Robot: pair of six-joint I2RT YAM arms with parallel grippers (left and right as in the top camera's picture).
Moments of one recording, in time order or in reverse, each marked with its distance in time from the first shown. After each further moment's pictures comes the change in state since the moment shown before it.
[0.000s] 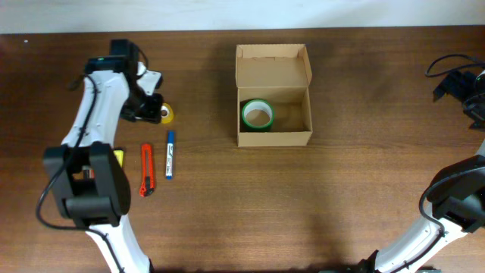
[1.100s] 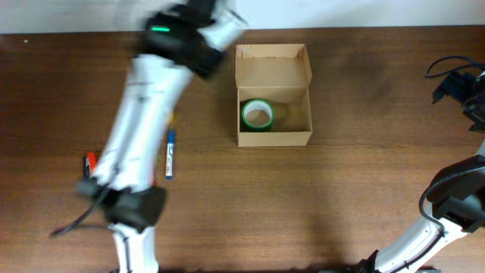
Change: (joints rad) left arm -0.337 -0.024 0.716 -0.249 -0.193 0.150; right arm 0.000 0.000 0.000 -0.022 0.002 0.001
